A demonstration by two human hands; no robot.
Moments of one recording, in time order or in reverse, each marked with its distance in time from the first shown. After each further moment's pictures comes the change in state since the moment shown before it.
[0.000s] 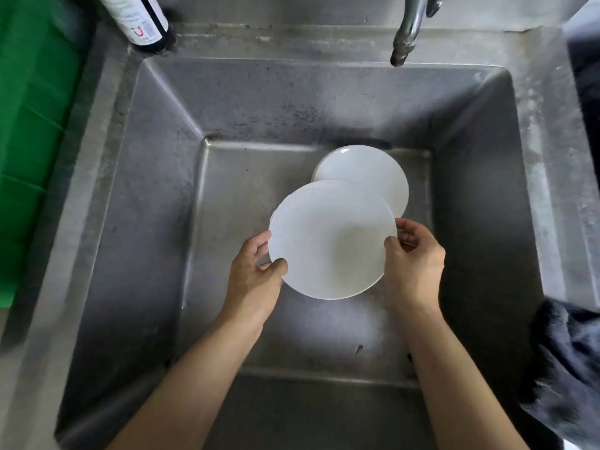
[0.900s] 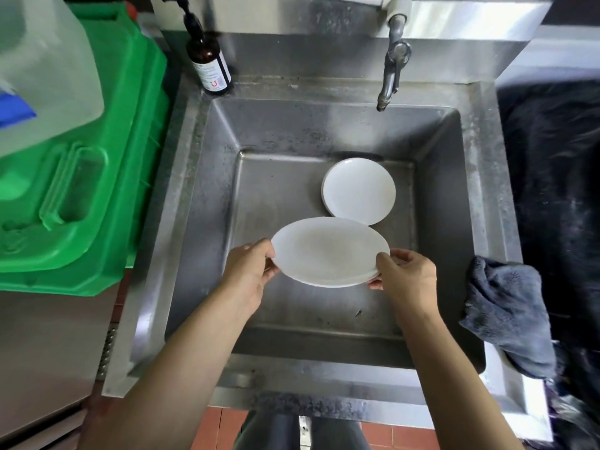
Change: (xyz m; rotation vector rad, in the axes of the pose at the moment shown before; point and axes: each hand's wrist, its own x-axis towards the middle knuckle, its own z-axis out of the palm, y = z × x) left_hand -0.100 0.073 -0.069 -0.262 0.092 -0.272; right_hand -0.116 -0.055 -0.078 0.018 -0.154 0.203
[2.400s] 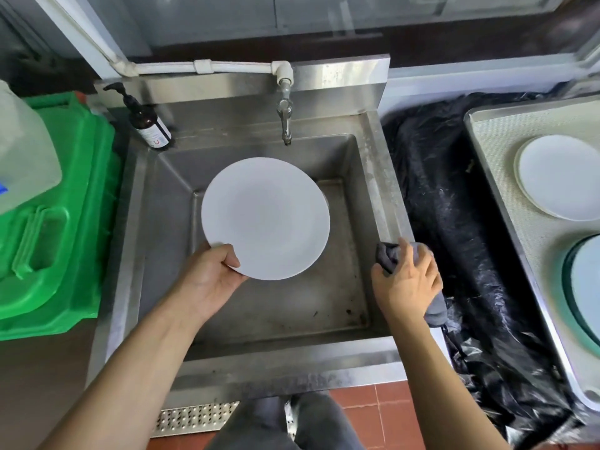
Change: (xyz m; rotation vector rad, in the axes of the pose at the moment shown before) left_hand -0.095 0.025 0.029 -0.160 -0.525 0.103; right_hand 0.002 0.043 -0.124 -0.630 0.423 -0.220
